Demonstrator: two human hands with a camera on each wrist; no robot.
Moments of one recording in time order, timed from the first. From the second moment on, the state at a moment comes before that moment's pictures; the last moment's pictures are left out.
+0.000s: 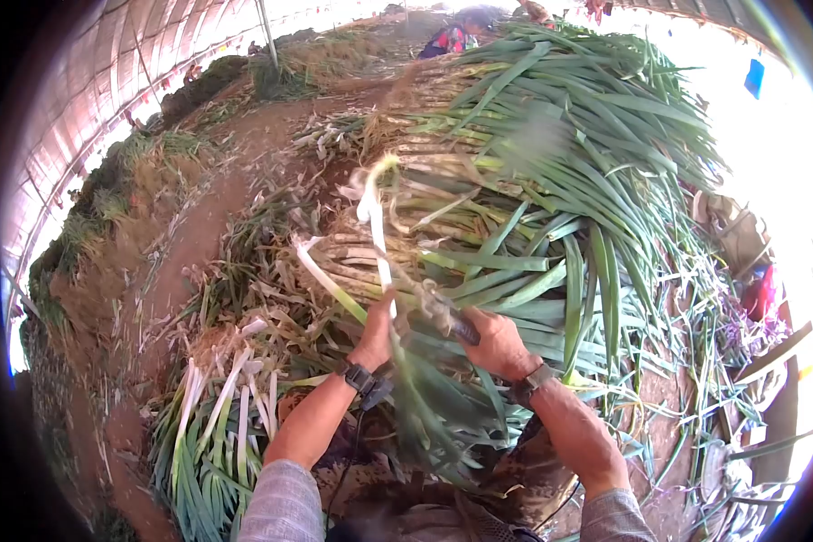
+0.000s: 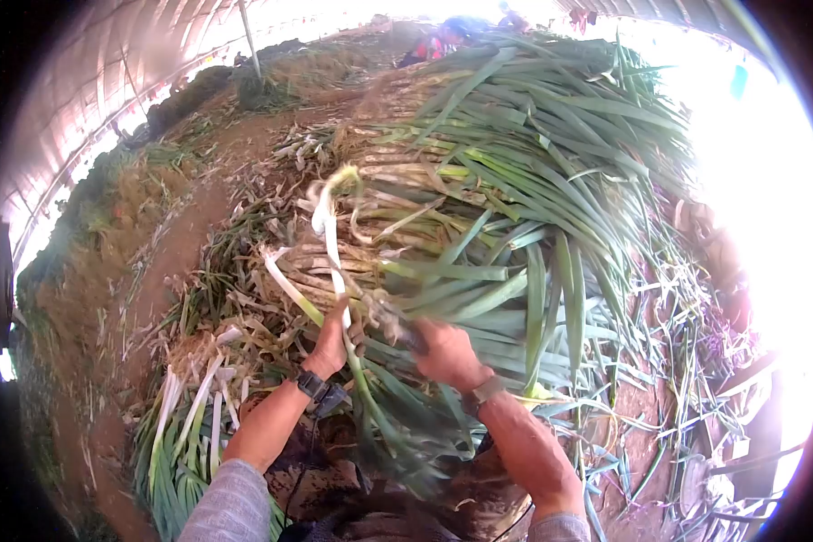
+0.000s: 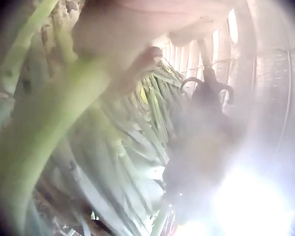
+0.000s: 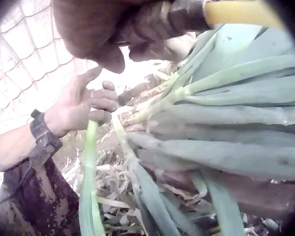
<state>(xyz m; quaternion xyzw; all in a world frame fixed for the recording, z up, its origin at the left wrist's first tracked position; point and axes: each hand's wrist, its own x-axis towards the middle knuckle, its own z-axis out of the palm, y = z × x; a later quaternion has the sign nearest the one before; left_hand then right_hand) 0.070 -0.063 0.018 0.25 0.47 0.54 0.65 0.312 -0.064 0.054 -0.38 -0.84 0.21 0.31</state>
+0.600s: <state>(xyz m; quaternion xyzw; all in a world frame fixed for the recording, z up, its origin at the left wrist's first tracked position) 0.028 -0.101 -0.090 0.15 0.65 0.59 0.46 0.345 -0.077 0.047 -0.42 -0.87 0.26 0.06</state>
